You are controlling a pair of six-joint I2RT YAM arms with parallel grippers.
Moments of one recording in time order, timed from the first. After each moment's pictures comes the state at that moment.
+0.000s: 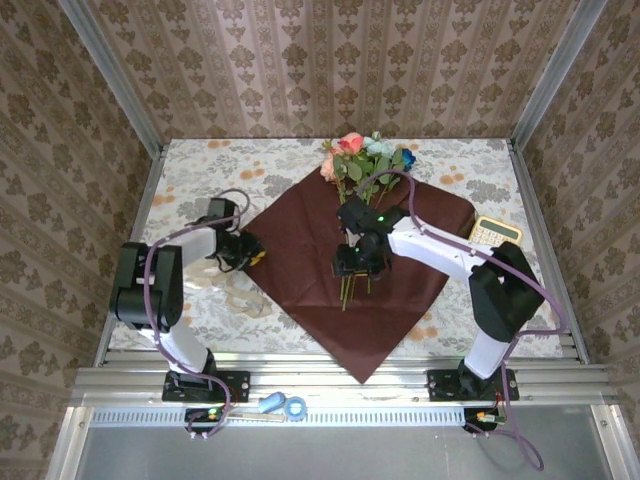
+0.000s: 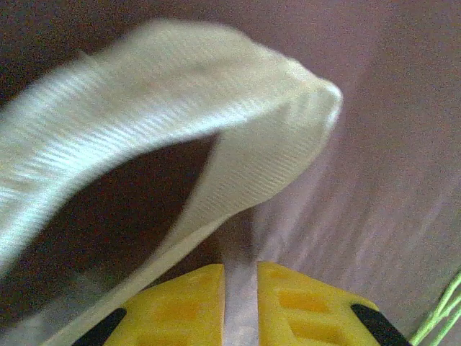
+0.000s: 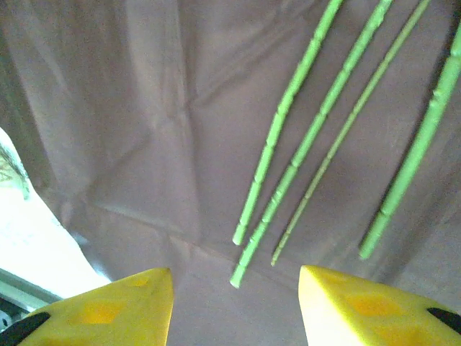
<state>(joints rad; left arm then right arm) -0.14 1.69 0.89 -0.39 0.37 -0.85 0.68 1.73 1.29 -0.85 -0.18 0.58</state>
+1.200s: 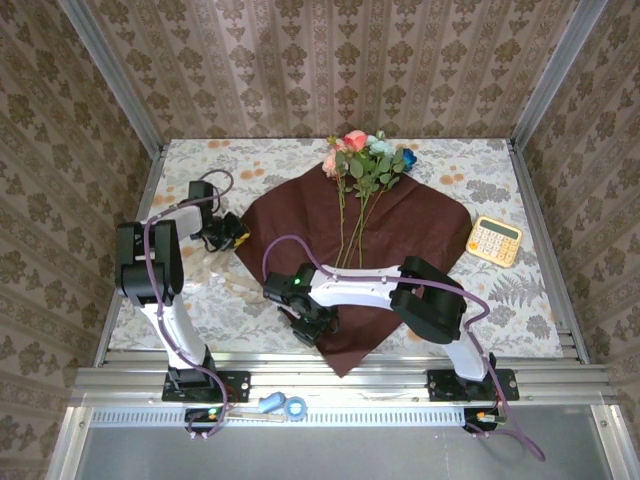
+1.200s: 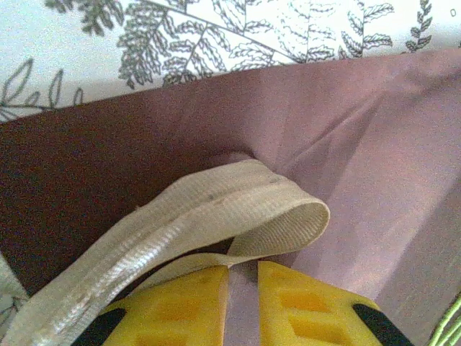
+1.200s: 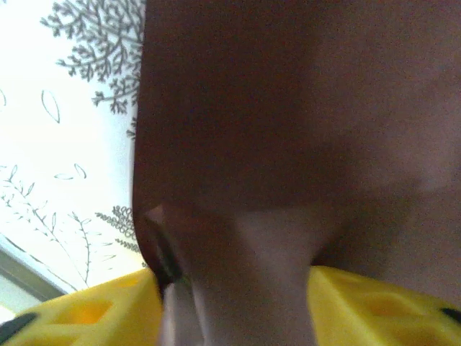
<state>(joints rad) -0.01 1.90 1.14 -0.45 0.43 -0.64 1.13 2.08 1.51 -1.01 -0.01 0.21</state>
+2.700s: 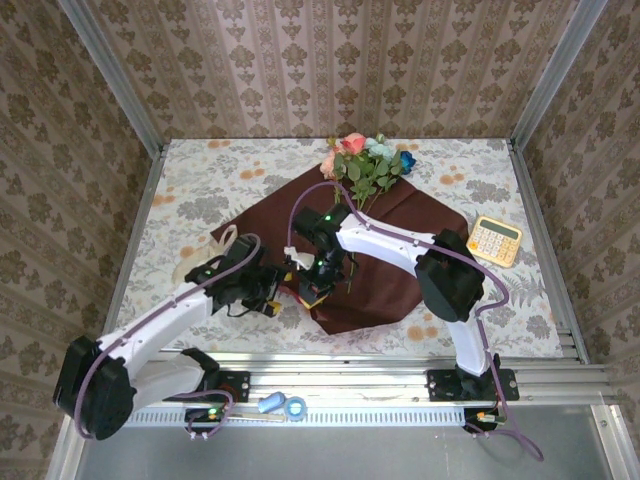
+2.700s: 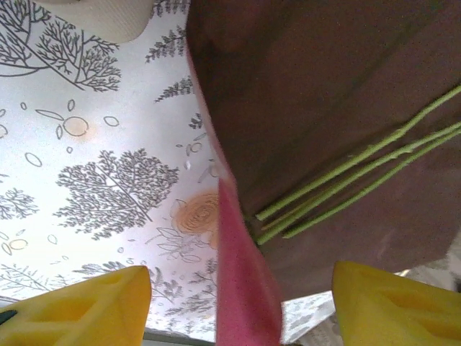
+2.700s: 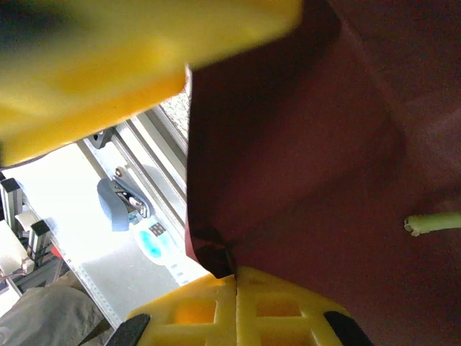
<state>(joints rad) -0.63 1.06 0.64 -0.58 0.25 -1.73 0.83 2.04 1.66 -1.15 -0.62 0.10</state>
